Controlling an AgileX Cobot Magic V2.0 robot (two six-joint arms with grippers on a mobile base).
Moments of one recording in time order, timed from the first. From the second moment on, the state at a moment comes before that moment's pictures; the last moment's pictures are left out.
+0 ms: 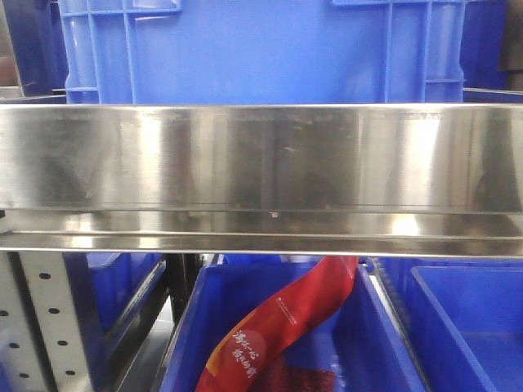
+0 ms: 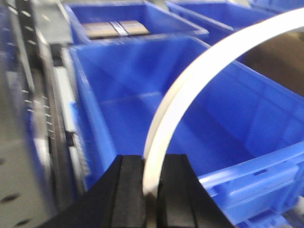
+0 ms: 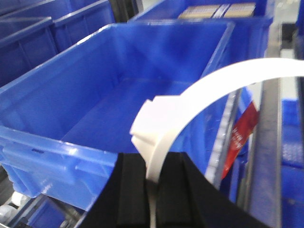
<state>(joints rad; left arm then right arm) -0.30 1.12 -1.41 -0.23 0.77 0.13 0.06 0.94 -1.20 0.45 0.76 -0.20</state>
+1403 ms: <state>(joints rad) -0.47 1.65 -1.81 0.01 0.70 -0.16 0.30 1.49 -1.53 0.30 0.56 -0.19</state>
